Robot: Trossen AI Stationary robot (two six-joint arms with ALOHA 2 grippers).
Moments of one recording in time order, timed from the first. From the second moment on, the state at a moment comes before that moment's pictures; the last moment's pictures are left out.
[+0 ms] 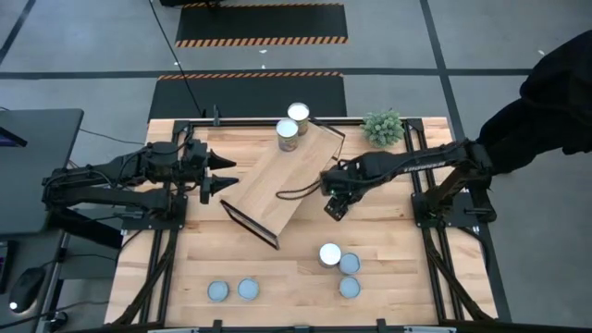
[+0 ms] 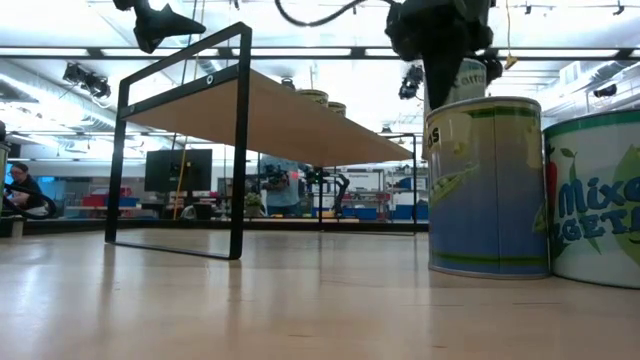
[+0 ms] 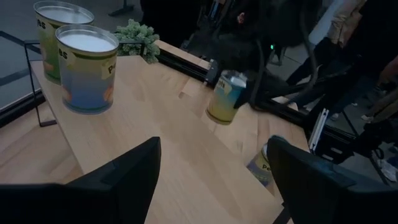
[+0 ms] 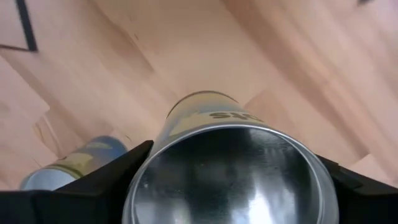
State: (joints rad) left arm 0.09 0.65 0.77 -0.37 -0.05 -0.38; right arm 0.07 1.61 1.44 -1.19 0.08 0.79
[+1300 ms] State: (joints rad) left arm 0.09 0.65 0.77 -0.37 -0.08 -0.40; right arm -0.06 1.83 1.99 -1.12 0.21 0.38
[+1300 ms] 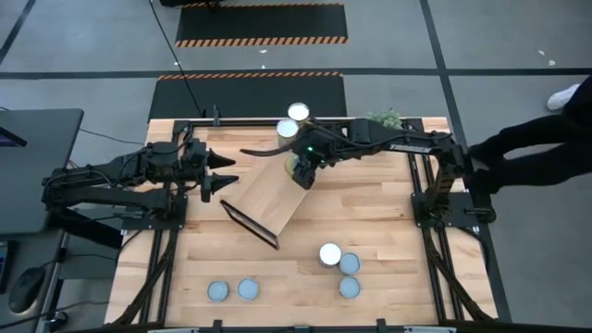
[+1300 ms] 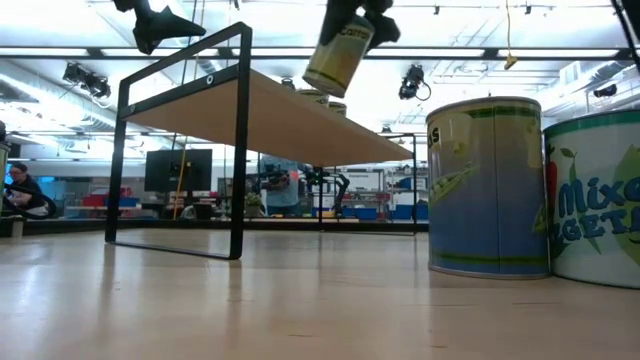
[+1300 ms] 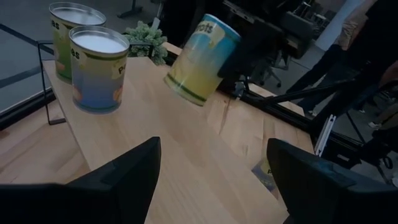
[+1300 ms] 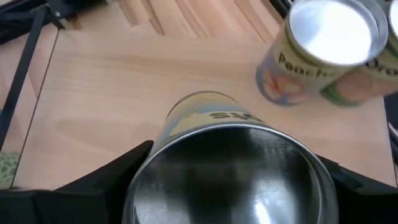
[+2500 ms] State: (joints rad) left arm 0.09 0.65 0.77 -0.38 -0.08 -0.41; right arm -0.14 1.95 2.06 -1.18 0.14 0.19
